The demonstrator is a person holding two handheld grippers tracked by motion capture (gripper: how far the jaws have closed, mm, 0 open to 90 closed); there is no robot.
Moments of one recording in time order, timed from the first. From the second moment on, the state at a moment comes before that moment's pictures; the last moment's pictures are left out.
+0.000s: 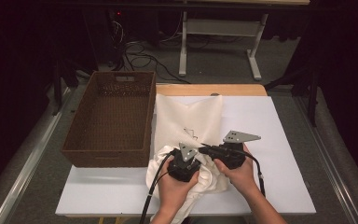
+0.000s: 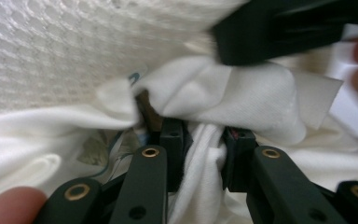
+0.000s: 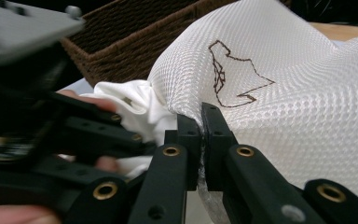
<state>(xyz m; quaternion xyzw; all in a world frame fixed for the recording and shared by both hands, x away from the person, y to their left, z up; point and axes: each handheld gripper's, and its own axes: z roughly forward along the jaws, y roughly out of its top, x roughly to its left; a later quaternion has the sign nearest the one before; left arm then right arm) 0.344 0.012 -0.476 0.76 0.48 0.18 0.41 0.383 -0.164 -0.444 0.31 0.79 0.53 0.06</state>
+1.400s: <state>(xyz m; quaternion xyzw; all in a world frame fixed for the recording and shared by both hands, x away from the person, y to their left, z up) 0.321 0.047 -0.465 0.77 0.43 0.13 0.44 0.379 -0.150 -0.451 0.30 0.79 0.53 0.06</state>
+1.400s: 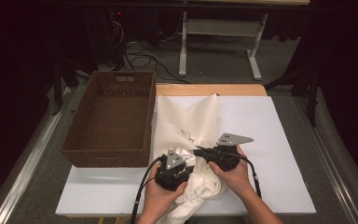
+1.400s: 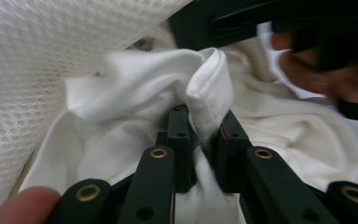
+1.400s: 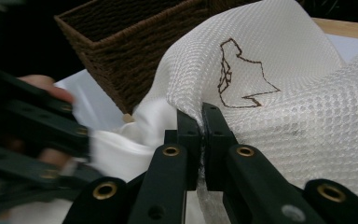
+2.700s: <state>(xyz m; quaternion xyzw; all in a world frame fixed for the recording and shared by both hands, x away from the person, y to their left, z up) 0.296 0.004 -0.486 0.81 0.41 0.19 0.36 0.376 -0.150 -0.453 0.29 0.81 0.51 0.07</state>
